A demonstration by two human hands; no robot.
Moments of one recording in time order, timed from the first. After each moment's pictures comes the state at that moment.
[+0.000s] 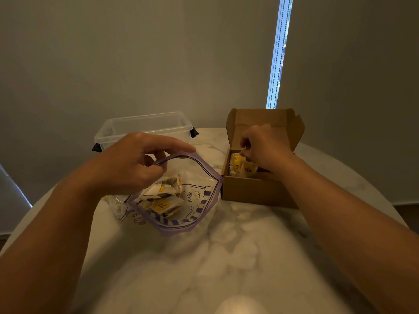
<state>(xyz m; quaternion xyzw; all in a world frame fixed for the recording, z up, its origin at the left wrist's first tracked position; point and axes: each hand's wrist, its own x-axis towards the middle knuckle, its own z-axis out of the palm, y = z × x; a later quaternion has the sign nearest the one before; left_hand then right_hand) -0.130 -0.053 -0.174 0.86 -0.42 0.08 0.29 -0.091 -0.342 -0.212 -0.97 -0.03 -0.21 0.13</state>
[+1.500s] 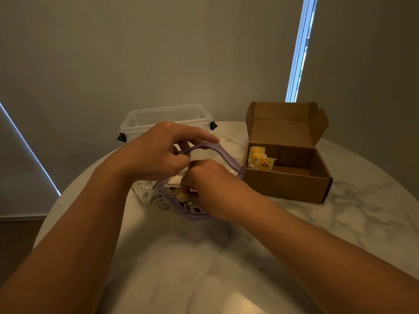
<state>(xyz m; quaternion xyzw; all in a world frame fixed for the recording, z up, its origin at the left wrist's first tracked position) -0.127 -0.051 -0.179 0.88 -0.40 0.08 0.26 -0.166 -0.201 -0.228 -0.94 -0.29 -0.10 0.11</state>
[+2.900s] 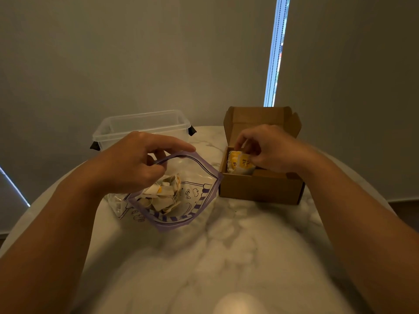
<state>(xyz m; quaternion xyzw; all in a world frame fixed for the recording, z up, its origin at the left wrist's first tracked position) -0.128 -0.054 -0.179 0.87 -0.41 0.07 0.27 -0.138 -0.350 -0.193 -0.96 -0.13 -0.12 0.20</state>
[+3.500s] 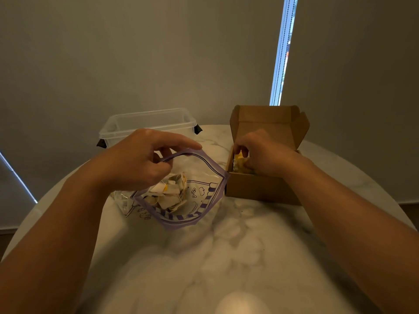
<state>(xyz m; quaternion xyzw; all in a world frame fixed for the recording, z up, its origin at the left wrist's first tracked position) -0.131 -0.055 -0.176 0.87 -0.41 0.08 0.27 -0.102 -0.335 -0.217 -0.98 -0.11 -0.12 0.09</state>
